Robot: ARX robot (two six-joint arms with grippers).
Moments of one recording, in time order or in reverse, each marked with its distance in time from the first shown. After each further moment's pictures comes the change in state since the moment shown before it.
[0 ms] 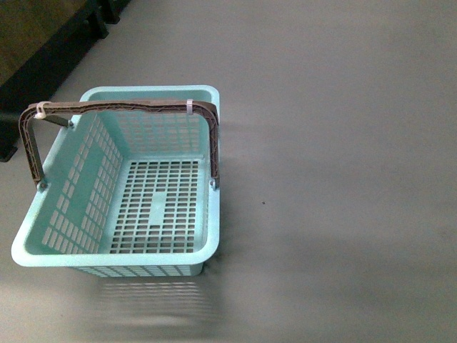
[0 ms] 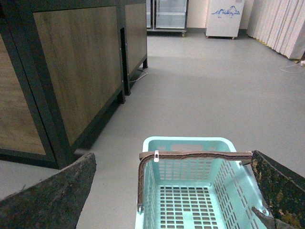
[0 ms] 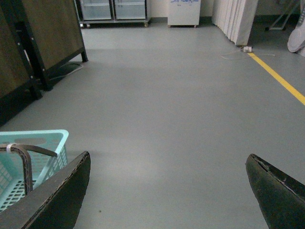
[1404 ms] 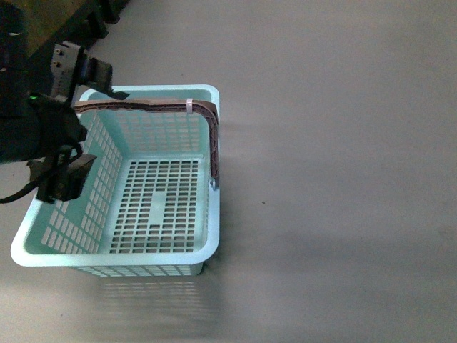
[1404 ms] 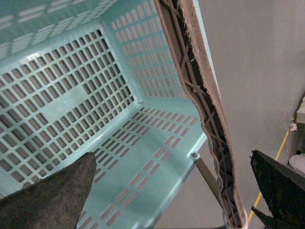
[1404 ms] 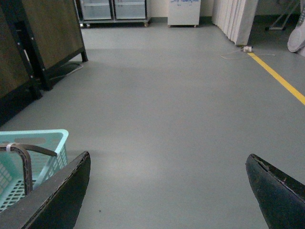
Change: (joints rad) left arm -0.196 2.081 0.791 0.622 -0.096 -1.347; right arm 0.000 0.000 0.000 0.000 0.000 0.000
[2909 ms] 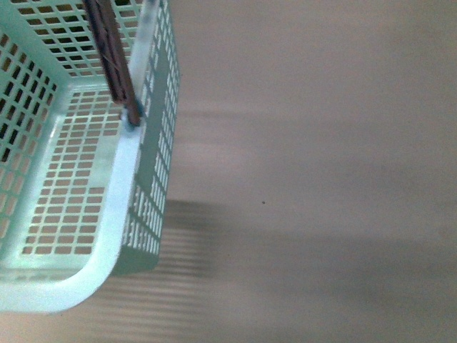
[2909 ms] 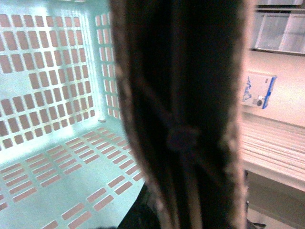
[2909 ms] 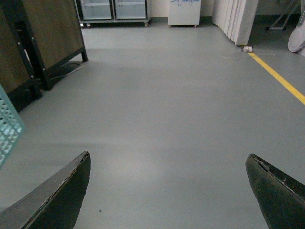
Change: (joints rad) left arm 0.028 -0.777 -0.046 -0.517 -0.030 -0.333; right arm 0.000 0.000 0.000 0.000 0.000 0.000
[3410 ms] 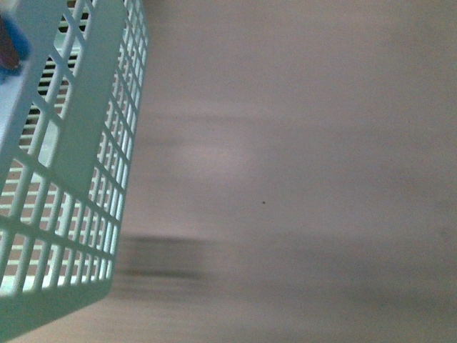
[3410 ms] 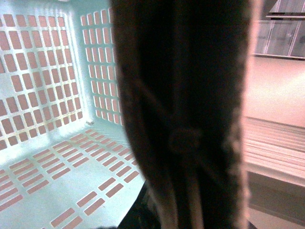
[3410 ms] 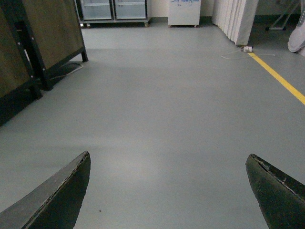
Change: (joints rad) left arm -0.025 -0.359 0.039 -0.293 -0.063 0.019; right arm 0.000 0.000 0.000 0.000 0.000 0.000
